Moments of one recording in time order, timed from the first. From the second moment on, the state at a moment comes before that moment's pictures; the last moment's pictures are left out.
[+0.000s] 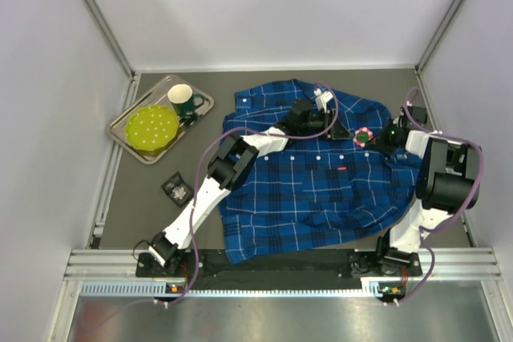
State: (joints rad) left arm -0.73 2.78 2.16 0.48 0.73 -0.86; right arm -0.24 1.76 0.94 -0.11 -0.36 0.46
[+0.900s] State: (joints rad) left arm -0.73 2.69 2.09 0.42 0.72 -0.75; right arm -0.18 1.67 0.91 -0.08 -0.26 0.49
